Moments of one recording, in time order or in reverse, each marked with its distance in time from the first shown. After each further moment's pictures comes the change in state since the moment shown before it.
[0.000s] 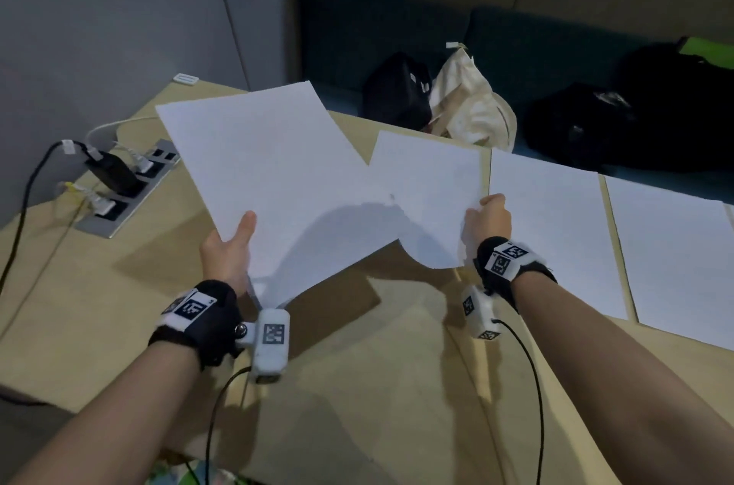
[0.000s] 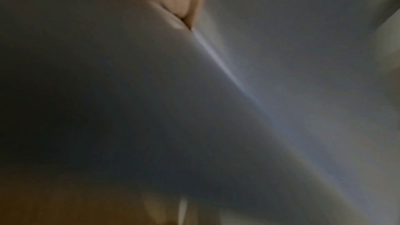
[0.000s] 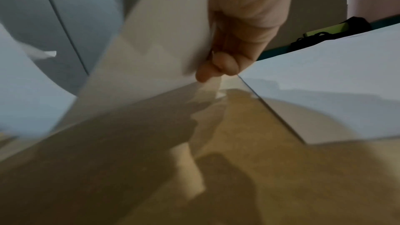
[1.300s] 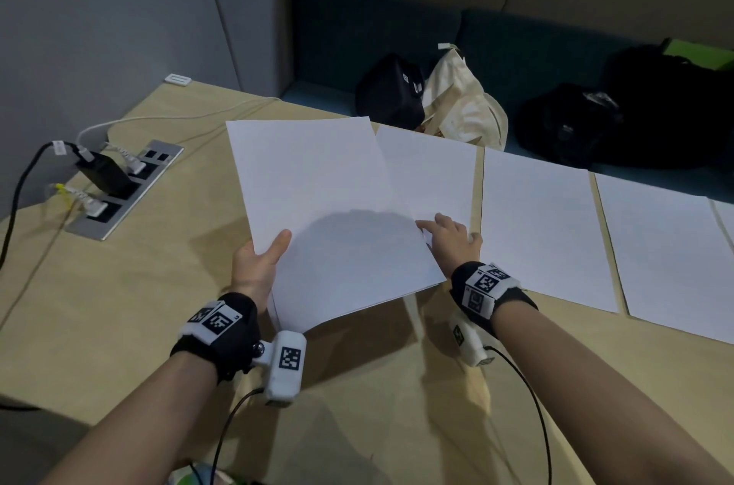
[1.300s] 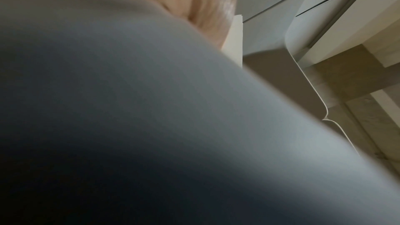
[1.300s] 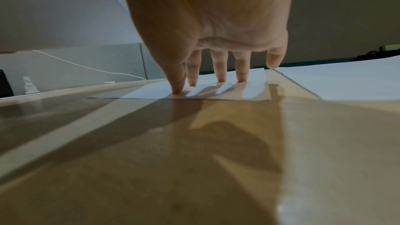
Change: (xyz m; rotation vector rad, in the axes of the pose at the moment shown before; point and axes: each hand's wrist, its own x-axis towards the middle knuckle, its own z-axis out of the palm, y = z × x) left_hand -0.024 -0.014 0.017 0.070 -0.183 -0.066; right_hand -0.049 0.005 0.018 -0.605 -0.292 -0.380
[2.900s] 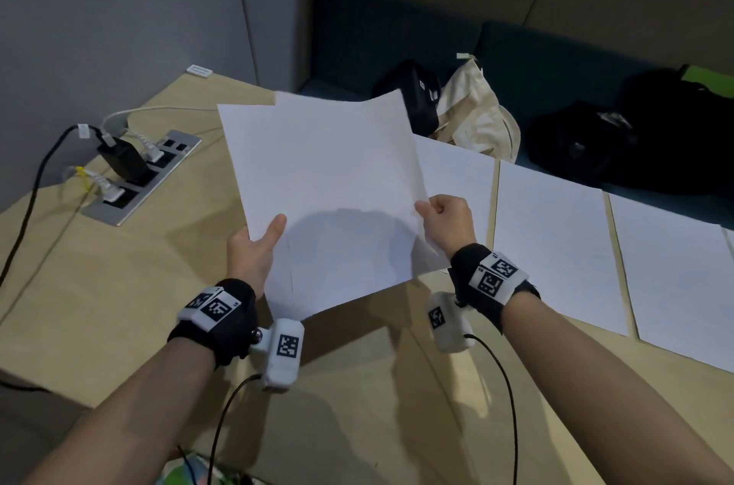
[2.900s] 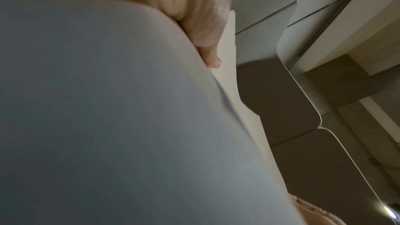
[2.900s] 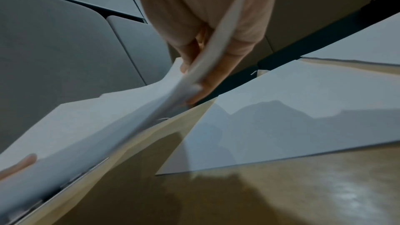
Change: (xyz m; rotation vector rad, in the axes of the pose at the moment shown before) left_hand 0.018 0.006 -0.019 0.000 0.071 0.046; right_hand 0.012 -0.049 -0.032 0.794 0.189 0.035
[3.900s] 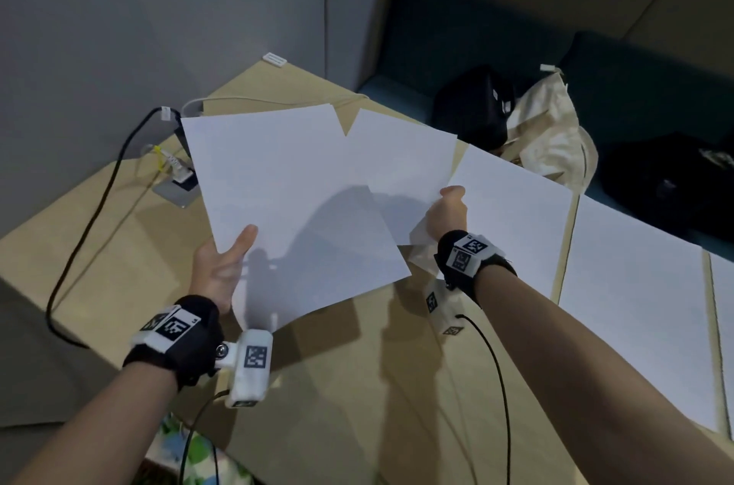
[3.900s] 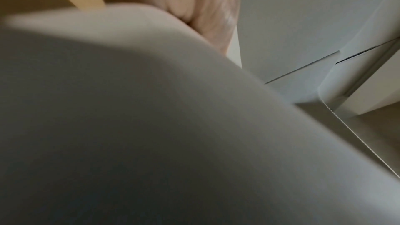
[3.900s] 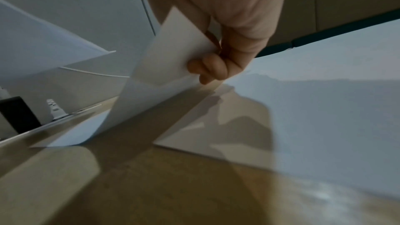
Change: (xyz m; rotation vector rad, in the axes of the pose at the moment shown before) left_hand 0.020 -0.002 -0.088 -0.107 0.186 -0.101; right_hand 0.049 -0.034 0.093 -0.151 -0.114 0.098
